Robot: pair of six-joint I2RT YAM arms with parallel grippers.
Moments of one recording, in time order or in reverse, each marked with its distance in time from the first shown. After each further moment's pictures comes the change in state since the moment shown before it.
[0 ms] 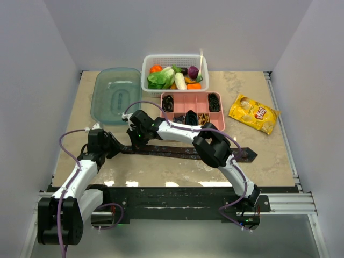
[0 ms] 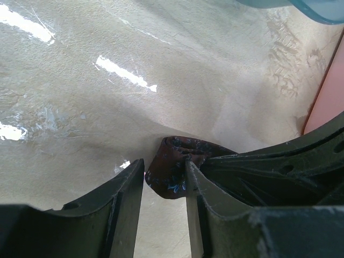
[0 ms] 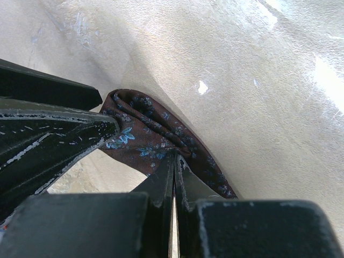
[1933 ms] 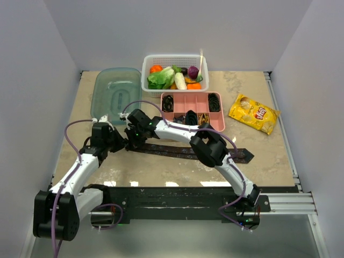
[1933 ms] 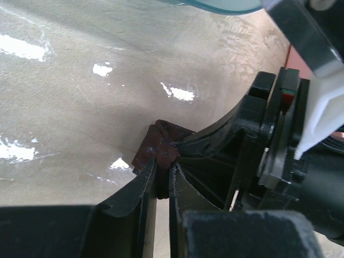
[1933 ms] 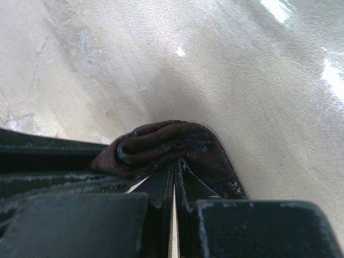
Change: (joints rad) left arm -0.087 0.055 0.103 -0.013 0.038 0.079; right arm 0.000 0.062 0.095 -0.029 -0.016 0.013
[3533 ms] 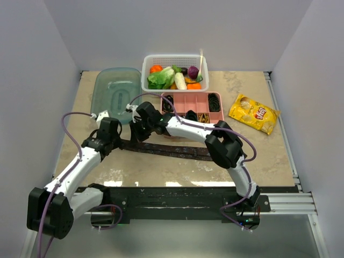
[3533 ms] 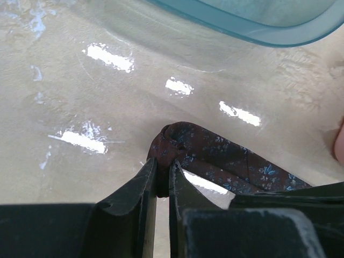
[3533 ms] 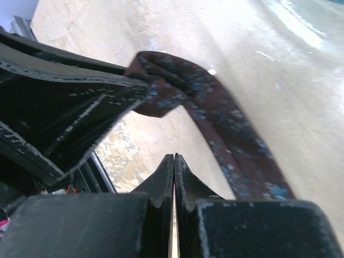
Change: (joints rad) left arm -0.164 0.024 0.168 -0.258 -0.437 -0.038; right arm -0.042 -0.215 -0.199 0.129 -0.114 0.066
